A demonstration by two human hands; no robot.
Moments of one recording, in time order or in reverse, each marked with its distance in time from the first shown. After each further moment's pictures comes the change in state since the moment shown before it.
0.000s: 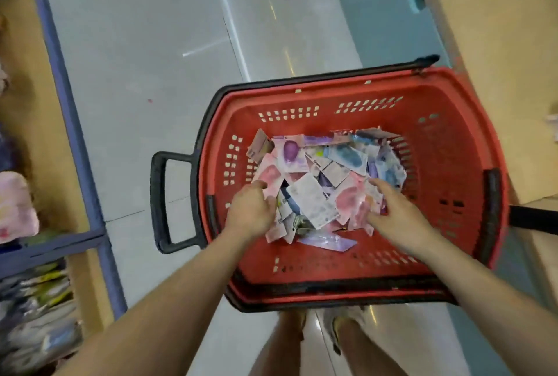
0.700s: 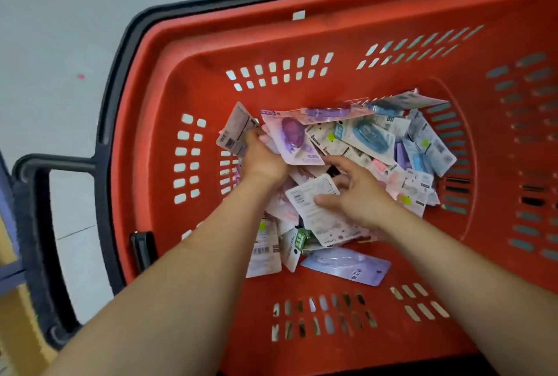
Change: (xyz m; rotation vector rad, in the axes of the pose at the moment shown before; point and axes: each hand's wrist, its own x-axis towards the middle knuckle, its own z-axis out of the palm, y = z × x) left_hand 0.176 -0.005 0.088 -0.627 0.077 -0.189; right_hand 0.141 -0.003 0.108 0.574 -0.123 0.068
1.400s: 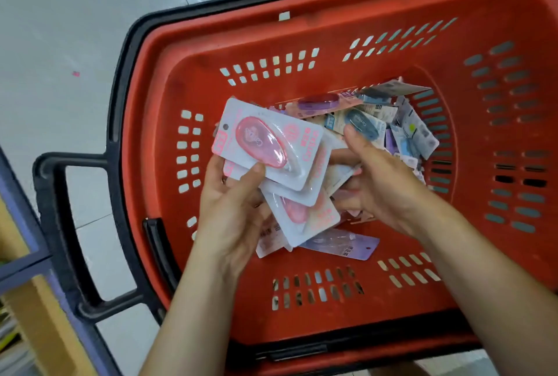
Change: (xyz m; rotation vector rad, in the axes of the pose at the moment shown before) left_hand -0.131 0.010 -0.065 -0.991 -0.222 -0.028; right_hand -0.065 -0.046 -0.025 0.455 -0.142 0.013
